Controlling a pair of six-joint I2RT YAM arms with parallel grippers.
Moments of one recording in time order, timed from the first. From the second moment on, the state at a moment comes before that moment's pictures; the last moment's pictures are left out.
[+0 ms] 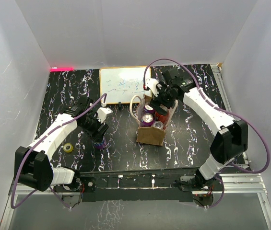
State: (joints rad) left arm -0.32 1.30 0.97 -0.97 0.33 0.47; right arm 0.43 1.62 1.51 -0.91 -0.23 -0.66
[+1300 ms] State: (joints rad) left arm -0.32 1.32 0.98 -0.97 0.37 0.47; right arm 0.45 1.74 1.50 -0.91 -0.19 -0.71
